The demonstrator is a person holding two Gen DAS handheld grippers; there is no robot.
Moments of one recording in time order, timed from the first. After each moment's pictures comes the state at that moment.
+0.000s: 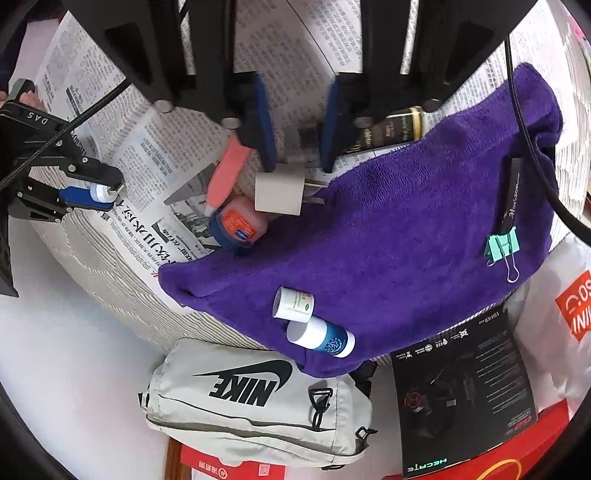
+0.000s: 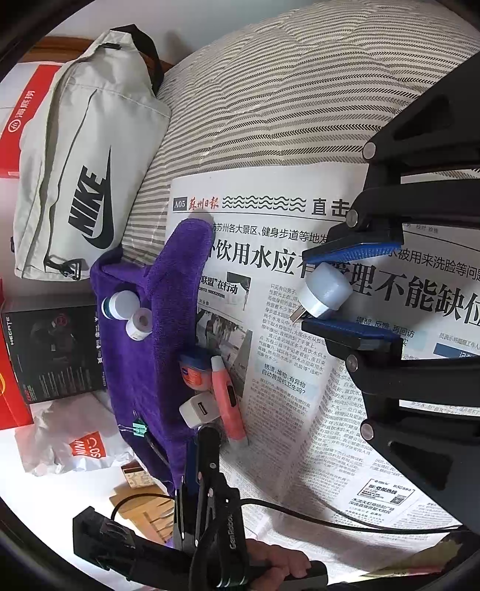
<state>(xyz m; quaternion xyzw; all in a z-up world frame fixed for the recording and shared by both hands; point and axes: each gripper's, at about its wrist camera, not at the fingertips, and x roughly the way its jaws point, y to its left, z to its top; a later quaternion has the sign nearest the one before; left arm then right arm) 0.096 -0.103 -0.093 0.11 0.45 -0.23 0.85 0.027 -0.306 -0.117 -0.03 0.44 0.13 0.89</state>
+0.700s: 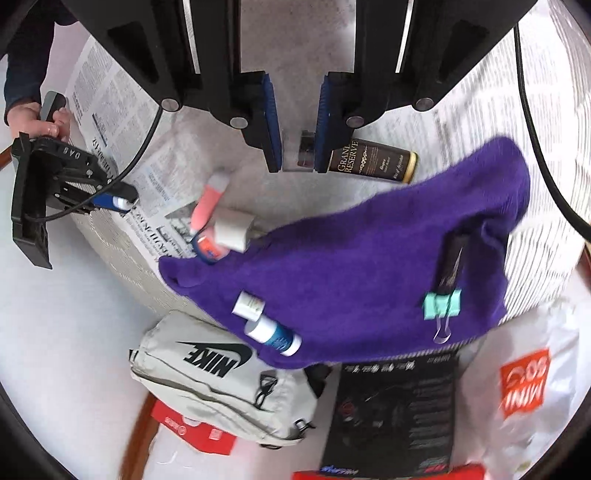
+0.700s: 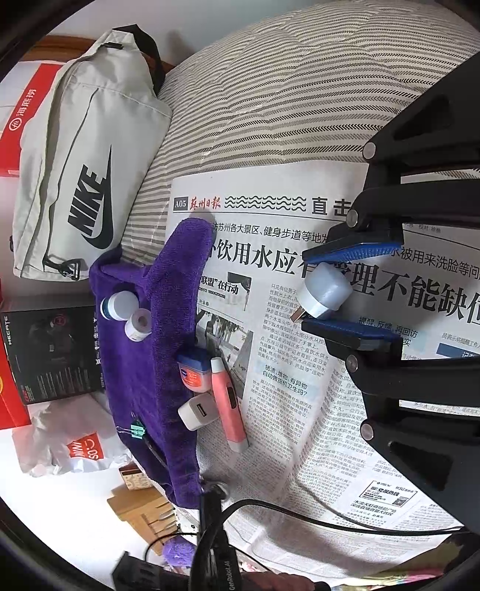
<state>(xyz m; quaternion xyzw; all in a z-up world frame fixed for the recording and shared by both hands) 0.067 -0.016 -0.086 0.00 0.46 -0.22 0.86 0.029 -0.304 -0.117 -0.04 0.44 0.12 0.89</state>
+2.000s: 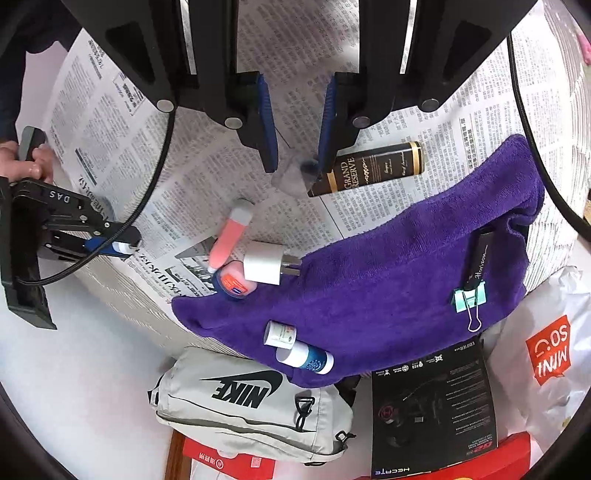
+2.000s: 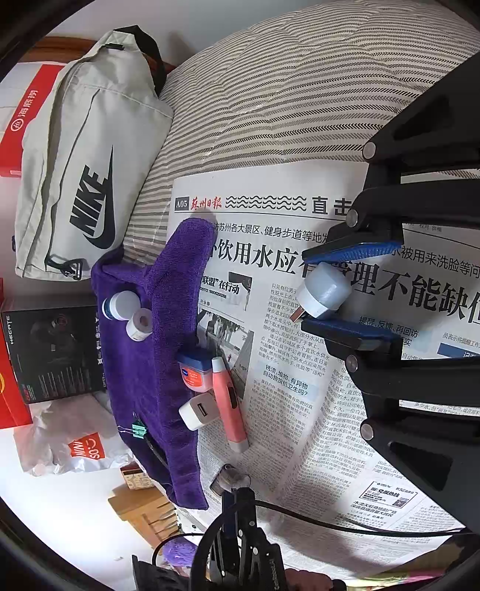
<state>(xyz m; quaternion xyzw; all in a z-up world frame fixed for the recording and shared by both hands) 0.049 -0.053 -0.093 0.08 0.45 -0.23 0.86 0.029 -0.305 -0.117 -0.04 0.44 0.12 0.89</state>
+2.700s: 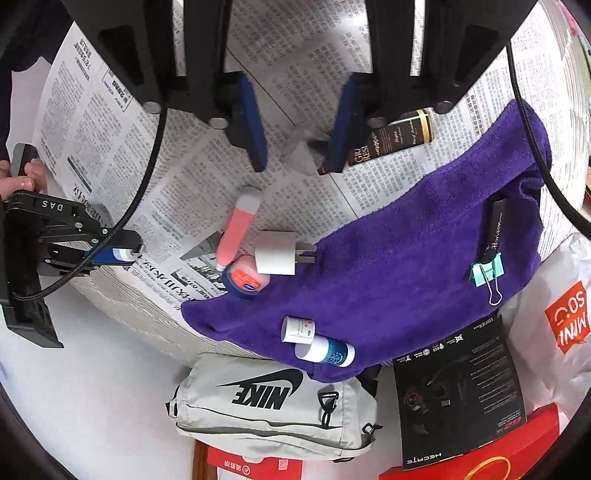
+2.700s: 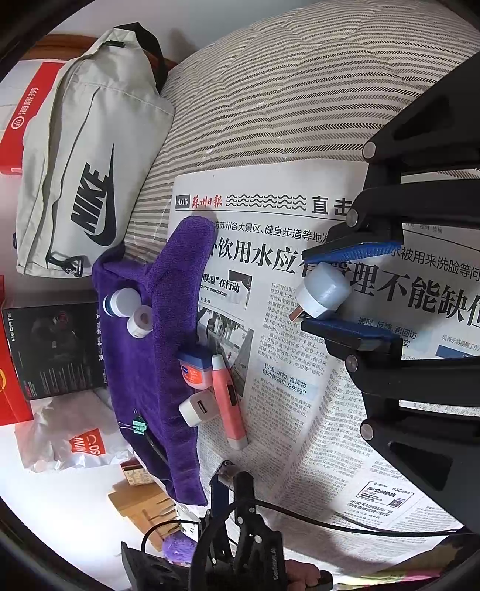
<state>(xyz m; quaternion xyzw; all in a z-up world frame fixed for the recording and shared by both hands) 0.056 -0.068 -0.096 0.13 0.44 -0.25 0.85 0.029 -0.306 -0.116 -0.04 0.43 0.13 0.89</state>
